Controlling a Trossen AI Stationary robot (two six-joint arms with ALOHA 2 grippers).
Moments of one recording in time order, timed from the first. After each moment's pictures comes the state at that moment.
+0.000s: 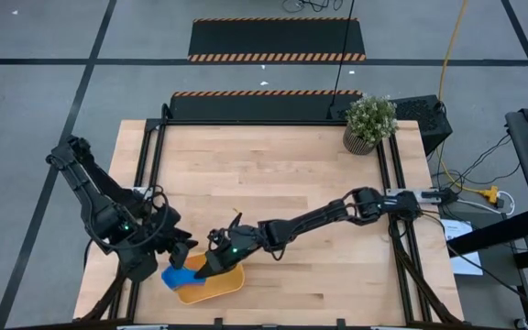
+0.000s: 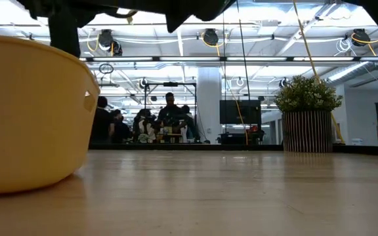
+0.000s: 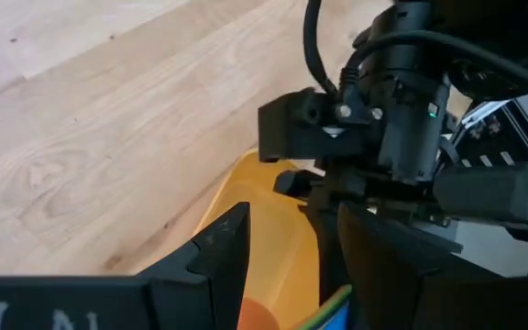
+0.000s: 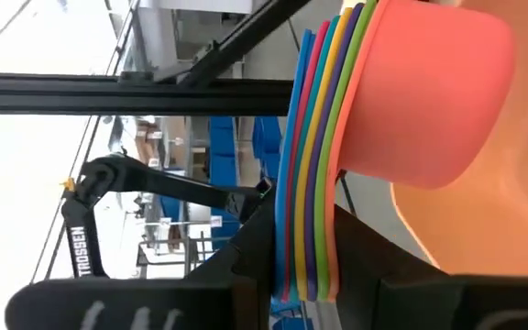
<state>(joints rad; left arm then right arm) -0.85 1.25 1.25 -1.11 -0.59 -1.64 0.26 2.36 1.82 0.43 -0.31 1.53</state>
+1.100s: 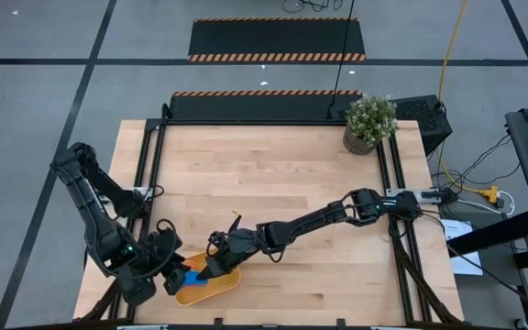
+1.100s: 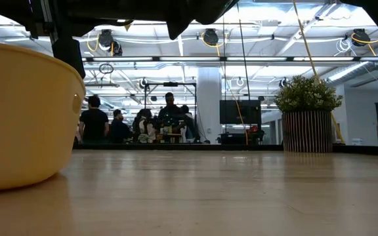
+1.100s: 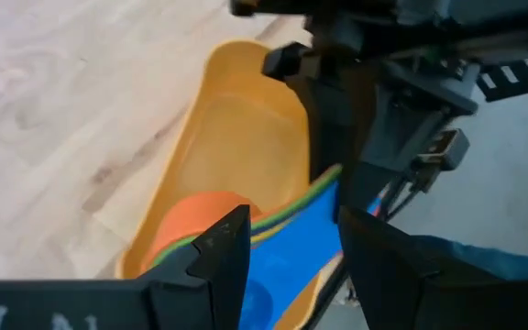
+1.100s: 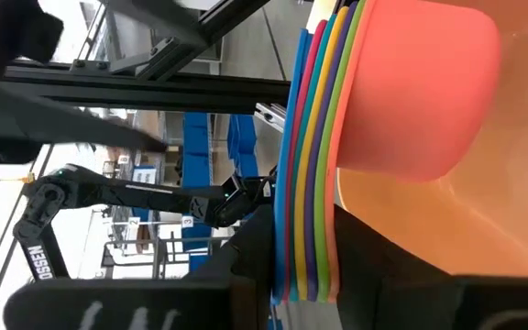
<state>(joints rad) -0.96 1.37 1.25 -1.07 -0.44 -1.69 0.26 2.39 1.82 0.35 -0.29 1.45</state>
